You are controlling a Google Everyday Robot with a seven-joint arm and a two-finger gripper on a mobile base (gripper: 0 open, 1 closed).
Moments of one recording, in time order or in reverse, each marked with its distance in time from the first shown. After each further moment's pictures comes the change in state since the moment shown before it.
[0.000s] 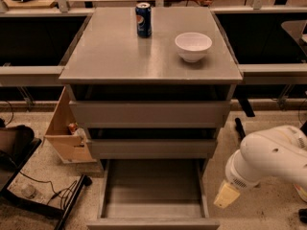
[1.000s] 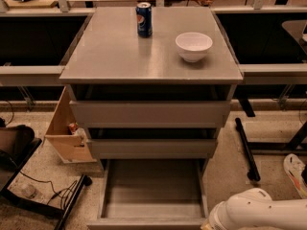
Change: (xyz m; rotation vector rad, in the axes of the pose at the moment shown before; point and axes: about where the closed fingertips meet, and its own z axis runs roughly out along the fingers) arm 0.048 0.100 0.214 -0.201 -0.079 0.200
